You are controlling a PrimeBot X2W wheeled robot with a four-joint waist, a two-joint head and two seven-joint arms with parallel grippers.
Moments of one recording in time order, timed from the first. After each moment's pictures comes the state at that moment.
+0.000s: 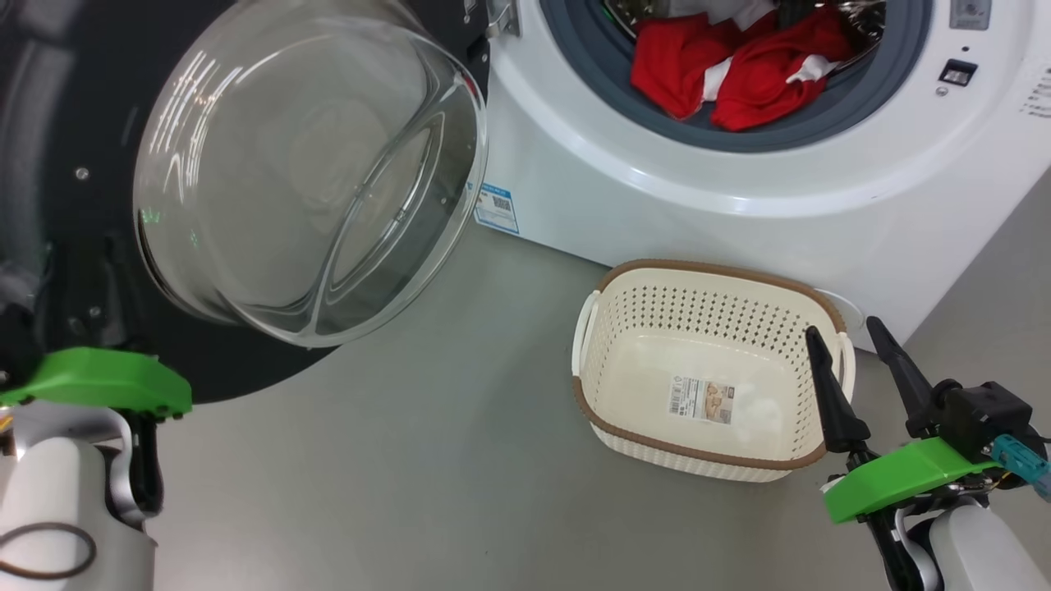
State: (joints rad) left arm -0.58 0.18 0.11 0.61 -0.32 0.01 -0.25; right arm -0.18 -0.14 0.03 0.33 0.33 0.12 -0.25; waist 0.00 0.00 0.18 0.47
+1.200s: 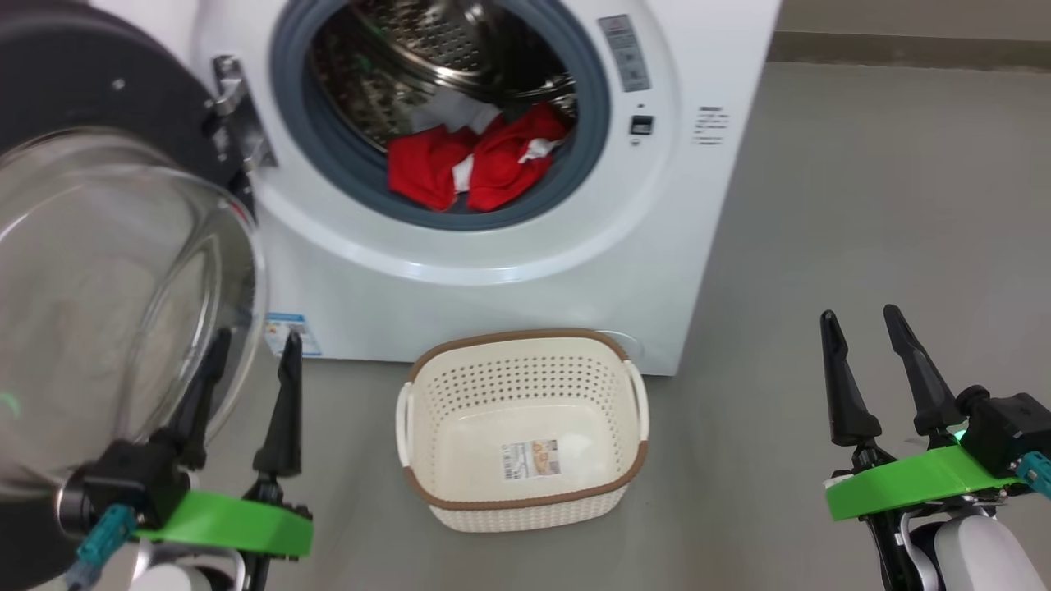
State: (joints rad) left arm -0.24 0.12 -0.03 0.20 -0.26 -0.11 -0.25; right arm -0.13 -0.05 -0.06 0.20 0.32 0.12 -0.26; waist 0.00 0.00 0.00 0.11
